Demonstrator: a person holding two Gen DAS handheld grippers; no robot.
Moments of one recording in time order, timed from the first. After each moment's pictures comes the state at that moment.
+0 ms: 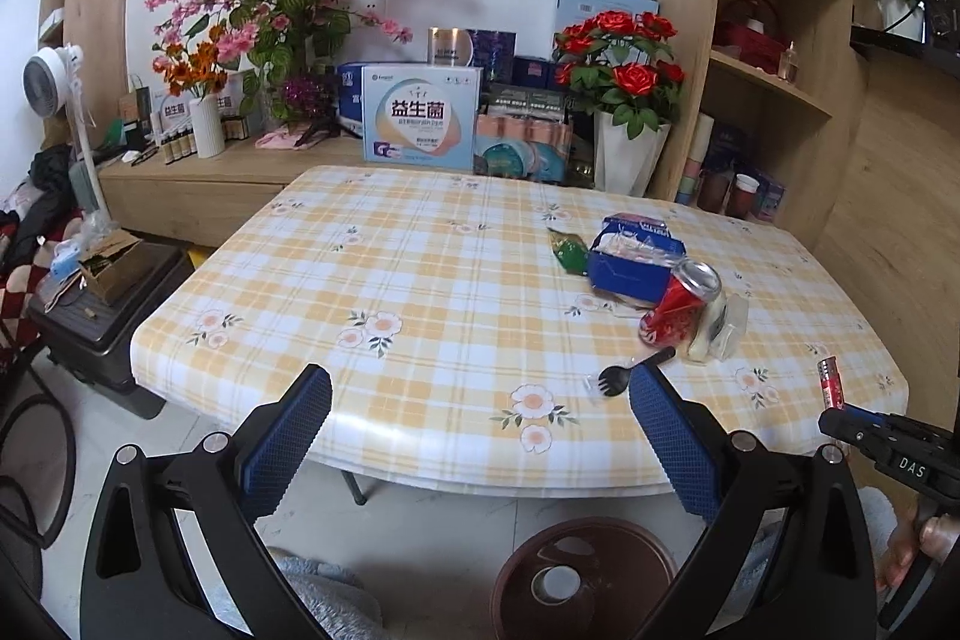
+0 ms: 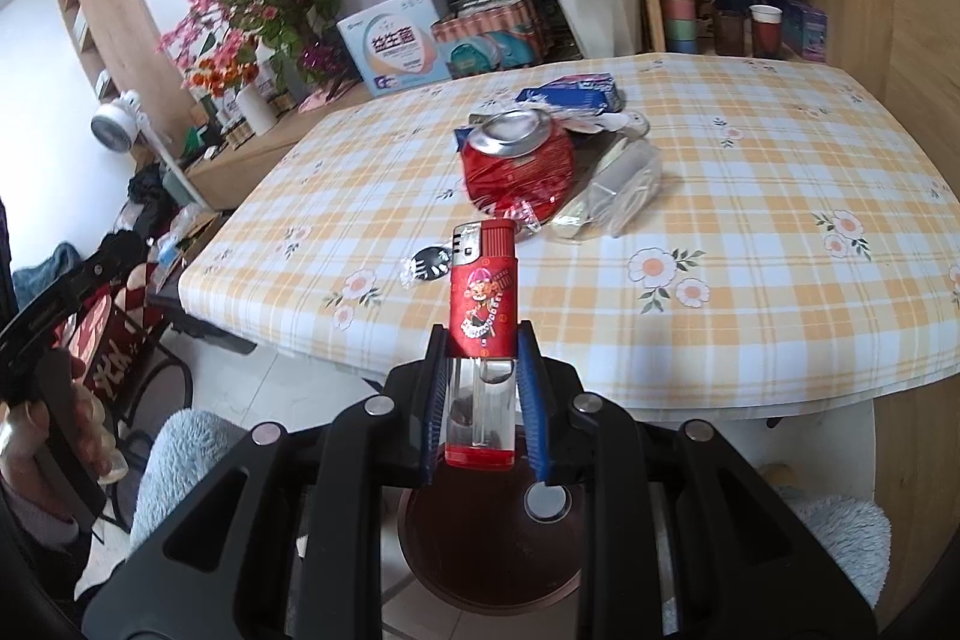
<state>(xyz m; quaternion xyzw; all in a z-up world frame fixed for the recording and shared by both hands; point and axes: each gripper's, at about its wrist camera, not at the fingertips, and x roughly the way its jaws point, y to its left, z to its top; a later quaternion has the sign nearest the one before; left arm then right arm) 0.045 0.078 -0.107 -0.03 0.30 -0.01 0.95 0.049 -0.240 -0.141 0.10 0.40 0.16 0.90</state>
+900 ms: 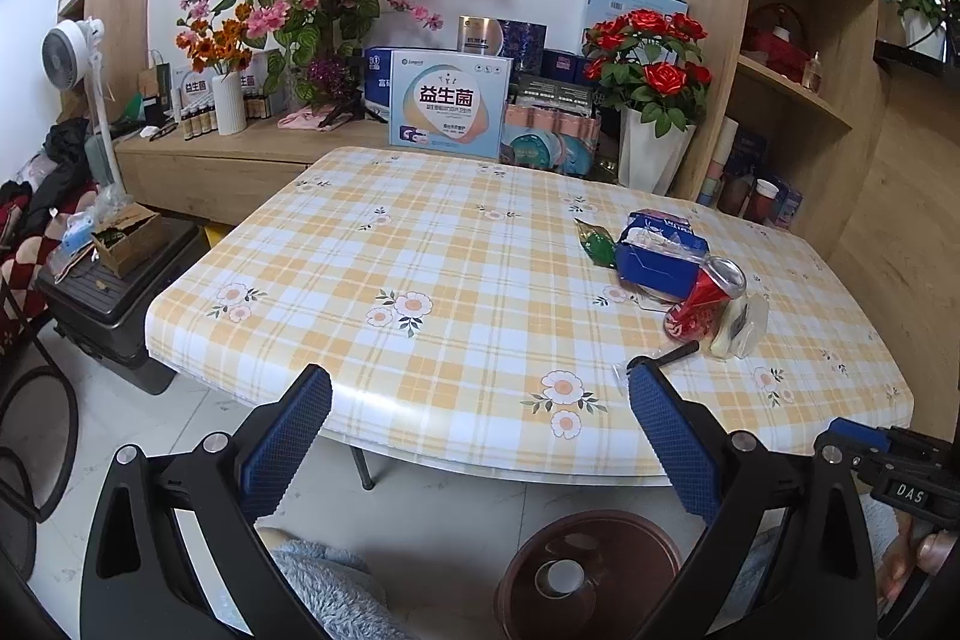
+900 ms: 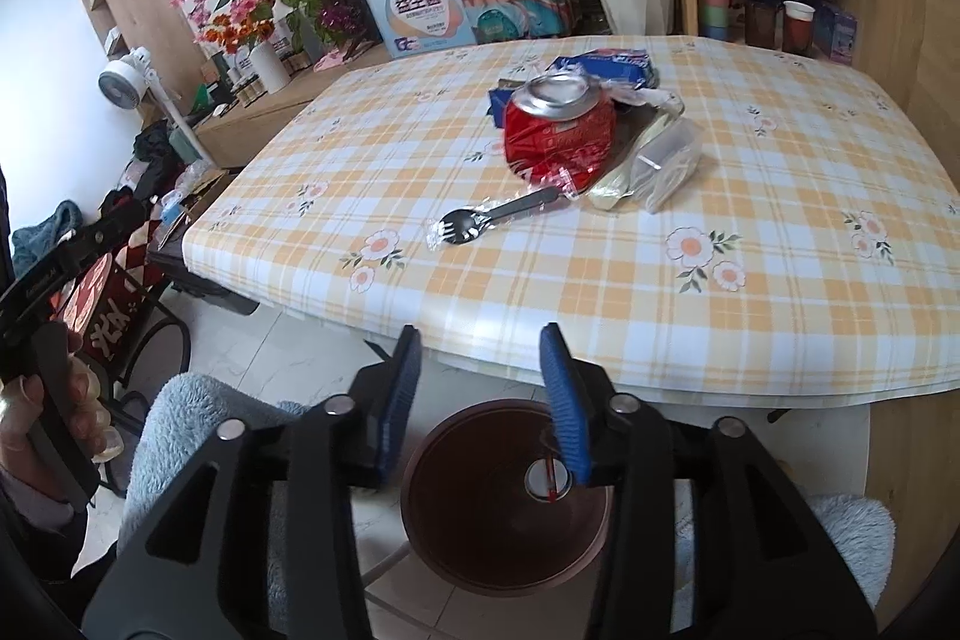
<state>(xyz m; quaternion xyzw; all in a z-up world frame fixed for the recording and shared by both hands) 0.037 0.100 -0.114 -0.05 0.31 0.01 0.95 0.050 -0.218 -0.147 0.07 0.42 0.18 0.89</state>
